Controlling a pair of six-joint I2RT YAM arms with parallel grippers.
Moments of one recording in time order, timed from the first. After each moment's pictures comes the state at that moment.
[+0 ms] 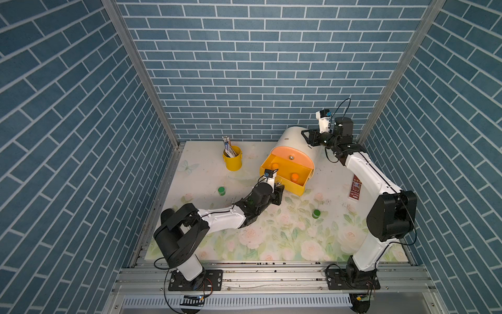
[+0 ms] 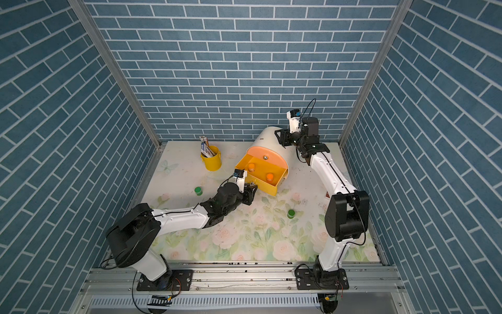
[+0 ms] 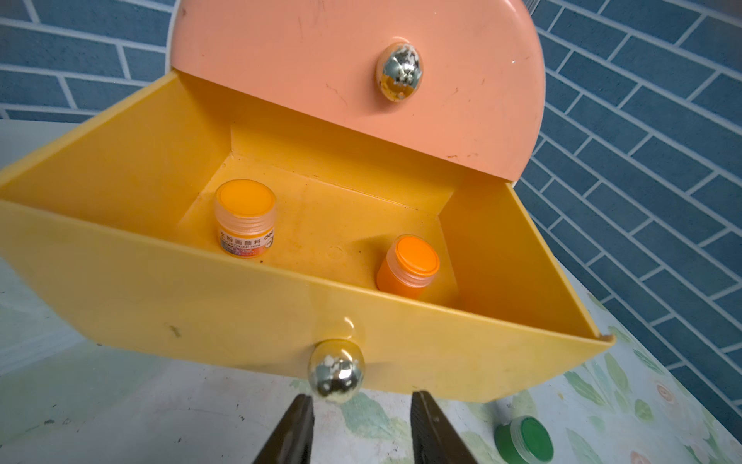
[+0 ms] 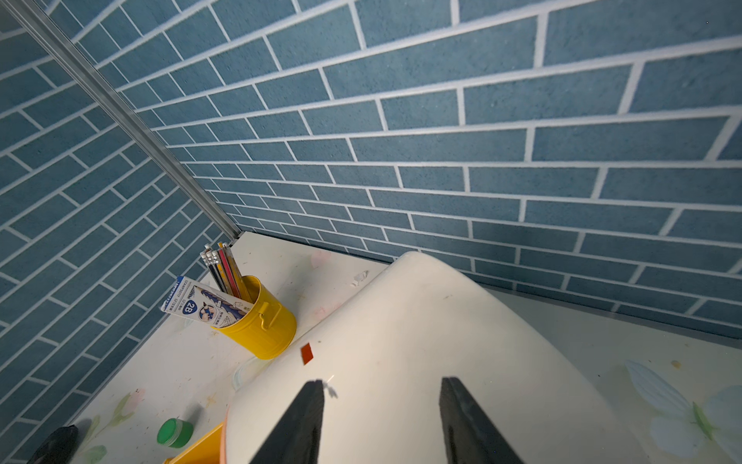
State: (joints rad) left arm -0.86 1.65 0.83 0.46 -0.20 -0.43; right arm 0.24 1.78 1.62 -0.18 -0.42 0.15
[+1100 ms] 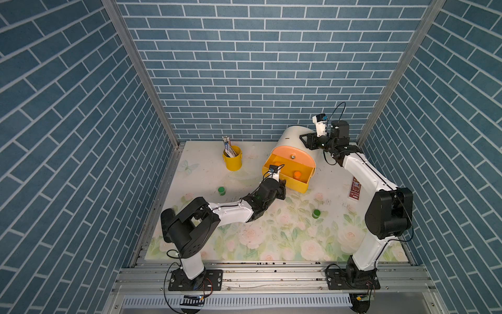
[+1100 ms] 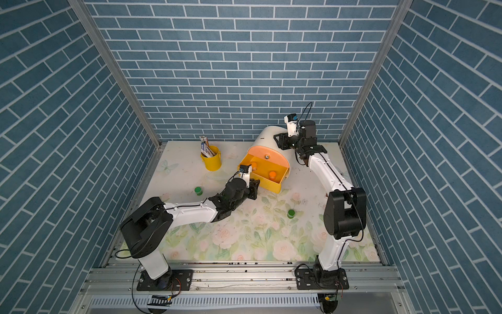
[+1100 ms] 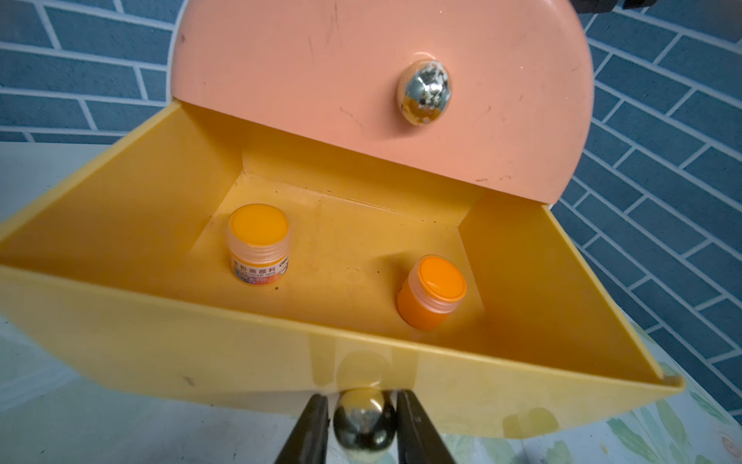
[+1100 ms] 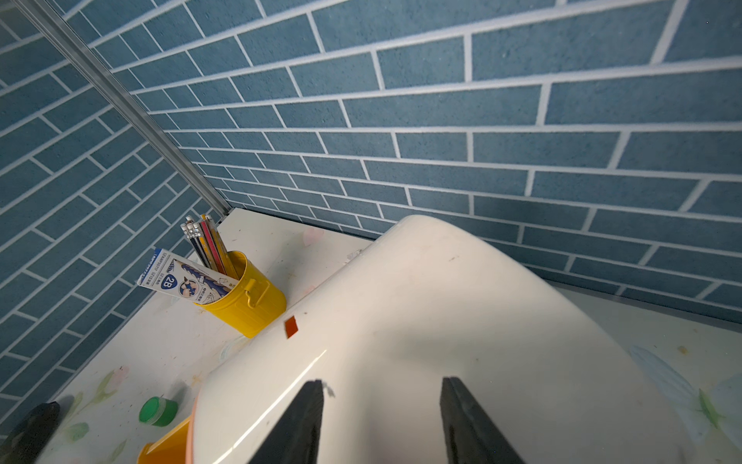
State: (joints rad) left arm -0.87 1.76 0.96 0.44 -0.27 -0.42; right arm 0.24 1.80 1.59 -0.19 -0.43 0.11
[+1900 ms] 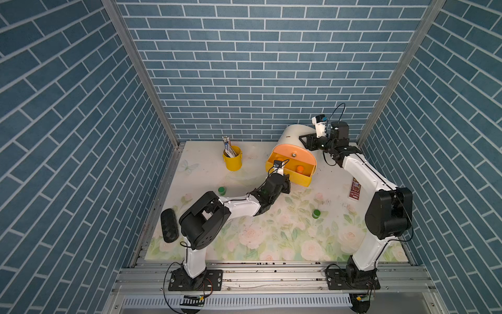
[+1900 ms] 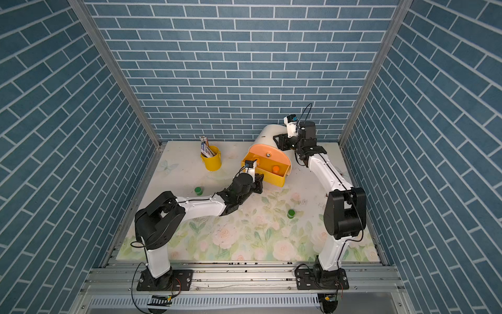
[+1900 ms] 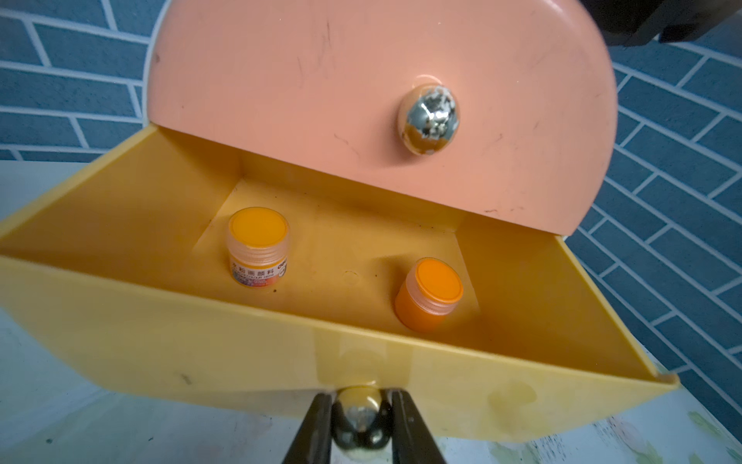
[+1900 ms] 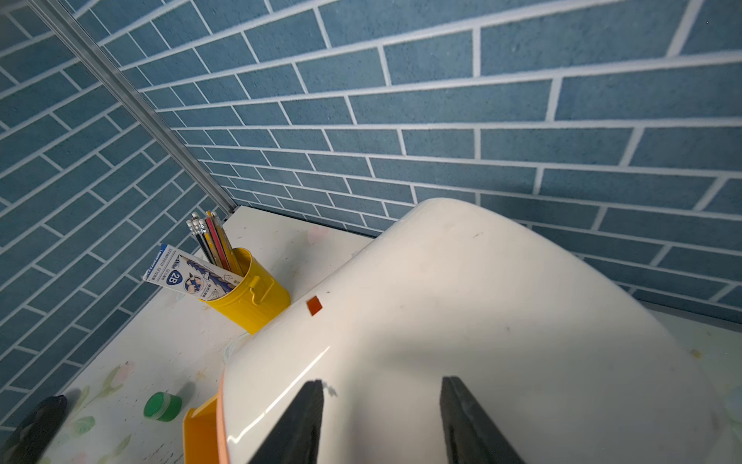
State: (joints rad) left arm -0.85 1.89 1.12 0.46 -0.30 -0.42; right arm 0.24 1.80 1.57 -0.16 -0.45 0.11
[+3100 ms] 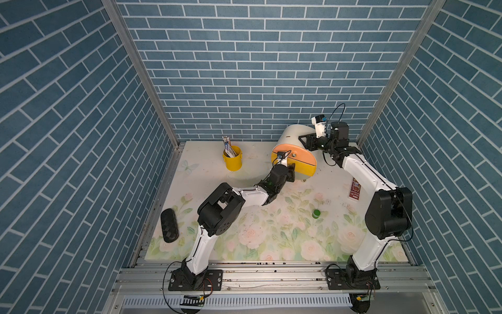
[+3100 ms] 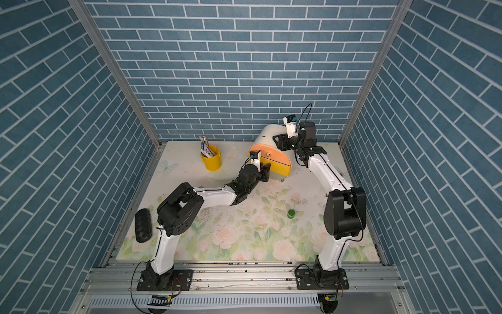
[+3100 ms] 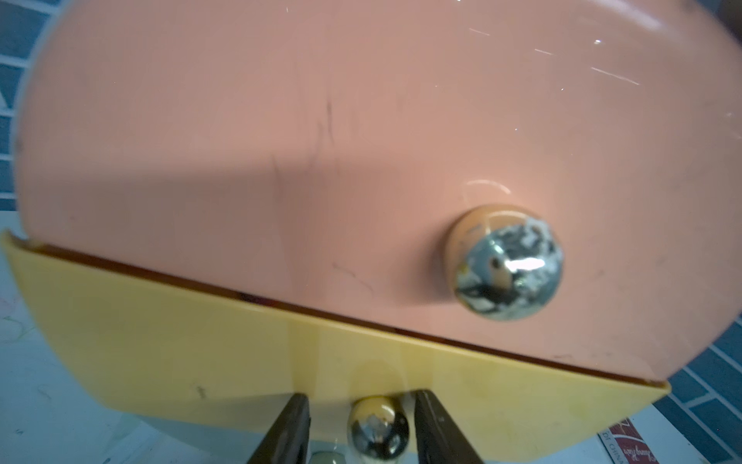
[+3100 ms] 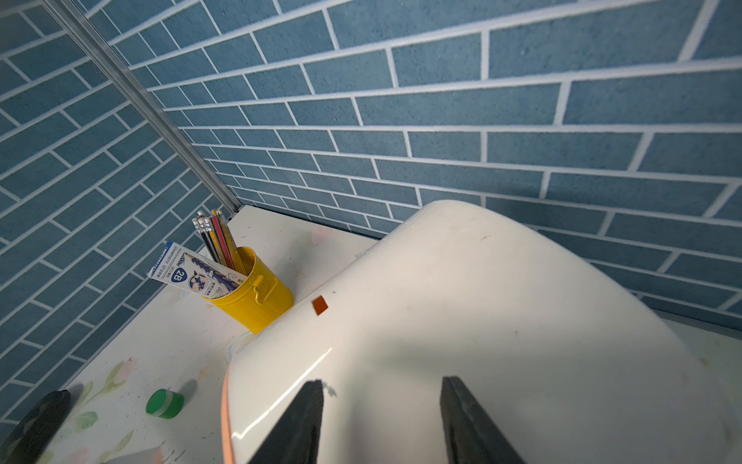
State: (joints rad) left arm -0.79 2.12 1.35 0.56 -0.28 -0.41; right arm 0.24 1.80 1.56 -0.15 -0.46 0.10
